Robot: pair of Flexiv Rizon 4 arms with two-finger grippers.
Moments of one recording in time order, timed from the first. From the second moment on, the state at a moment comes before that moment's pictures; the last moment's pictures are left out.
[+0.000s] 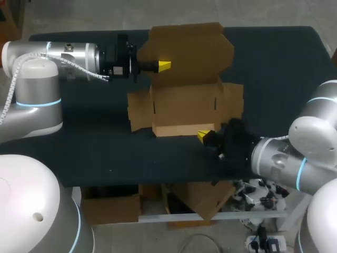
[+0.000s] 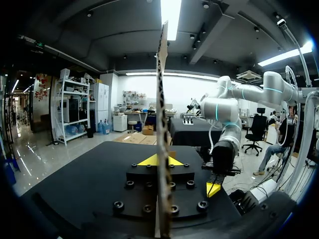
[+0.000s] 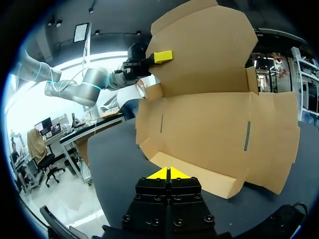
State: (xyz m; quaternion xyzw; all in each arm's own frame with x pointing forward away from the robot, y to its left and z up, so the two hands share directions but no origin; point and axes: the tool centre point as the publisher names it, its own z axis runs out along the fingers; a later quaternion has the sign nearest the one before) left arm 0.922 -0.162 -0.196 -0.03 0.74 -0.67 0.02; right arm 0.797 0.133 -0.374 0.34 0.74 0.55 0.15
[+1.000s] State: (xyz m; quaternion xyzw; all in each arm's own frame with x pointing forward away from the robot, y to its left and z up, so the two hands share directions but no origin) left arm 0.922 -0.162 -0.196 -0.03 0.74 -0.67 0.02; right arm 0.827 0.147 -0.405 0.37 0.75 0.52 0.18
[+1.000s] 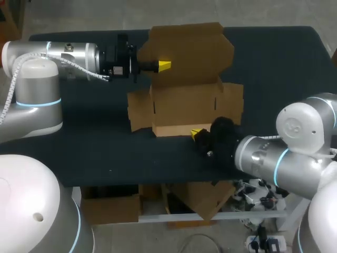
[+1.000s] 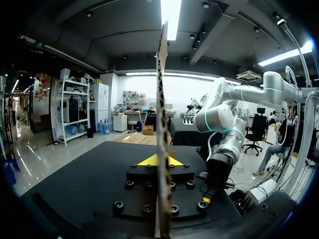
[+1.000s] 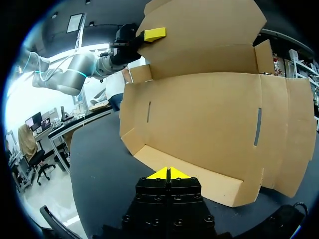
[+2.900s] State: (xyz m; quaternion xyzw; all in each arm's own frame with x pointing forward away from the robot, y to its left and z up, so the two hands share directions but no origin) left arm 0.922 -0.162 -0.197 -0.03 0.74 -0.67 0.02; right arm 0.851 0.153 -0.426 0.40 0.75 0.49 0.20
